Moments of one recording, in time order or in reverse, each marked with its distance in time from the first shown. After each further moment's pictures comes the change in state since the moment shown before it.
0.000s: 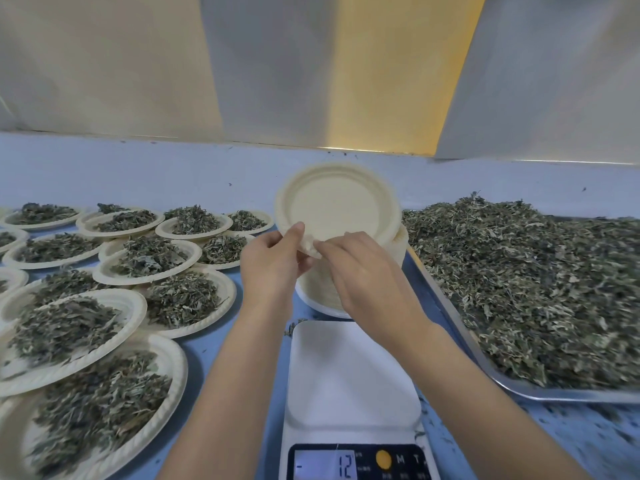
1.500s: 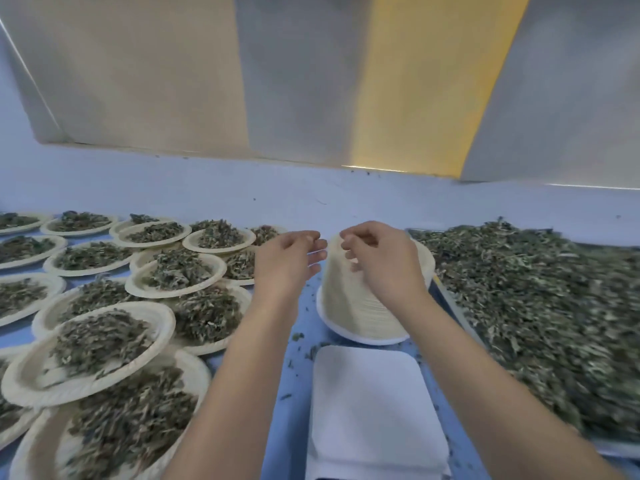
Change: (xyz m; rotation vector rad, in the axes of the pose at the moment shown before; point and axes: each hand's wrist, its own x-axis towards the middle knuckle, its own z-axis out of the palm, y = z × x) left_hand 0.021 0.024 -0.010 0.077 -0.046 -0.005; right_hand 0.059 0.009 0.012 0.714 -0.074 0.848
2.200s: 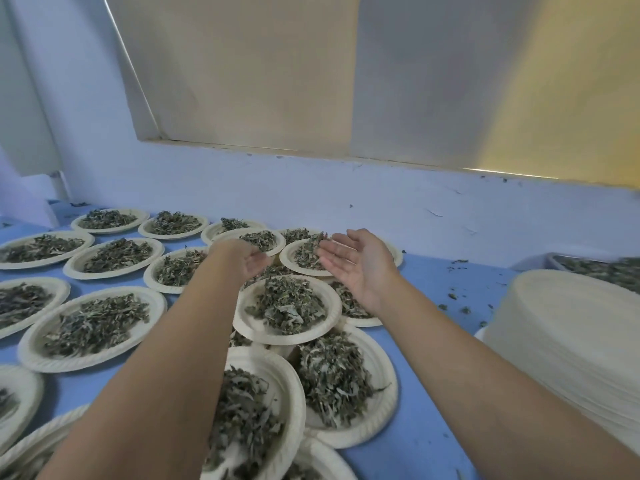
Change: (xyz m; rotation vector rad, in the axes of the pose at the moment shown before) left_hand 0.227 0.019 -0.223 0.044 0.342 -0.401; right_hand 0.105 -0.005 0.237 0.970 -0.301 0.660
